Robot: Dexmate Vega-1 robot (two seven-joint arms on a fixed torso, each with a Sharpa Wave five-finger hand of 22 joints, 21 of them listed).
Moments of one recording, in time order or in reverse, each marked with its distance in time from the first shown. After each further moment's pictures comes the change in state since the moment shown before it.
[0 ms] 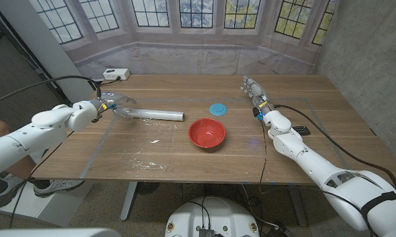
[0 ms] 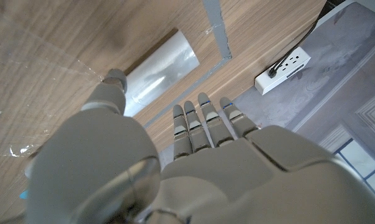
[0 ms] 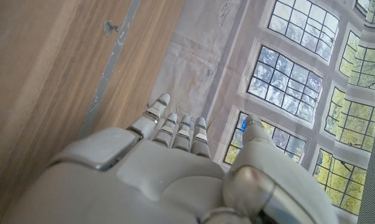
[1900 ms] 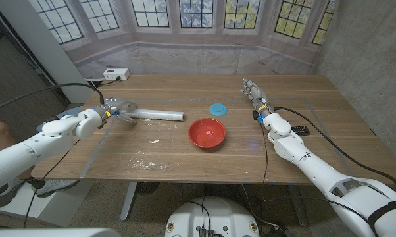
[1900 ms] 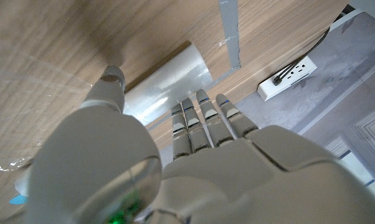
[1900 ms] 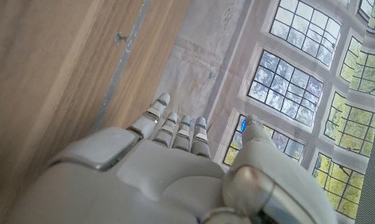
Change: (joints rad) left arm -0.032 -0.081 0.063 0.111 0.014 -0.019 0.102; left_hand 0.022 -0.004 -0.029 0.015 0.000 0.078 0.000 -0.010 0.000 0.083 0.034 -0.028 -0.019 0.069 -0.009 -0.025 -0.007 0.066 -0.038 0.000 0.000; right arm -0.055 -0.032 -0.001 -0.099 -0.021 -0.039 -0.050; right_hand 0.005 0.005 -0.004 -0.004 0.000 0.000 0.000 0.000 0.000 0.000 0.000 0.000 0.000 0.000 0.000 0.000 0.000 0.000 0.000 0.000 0.000
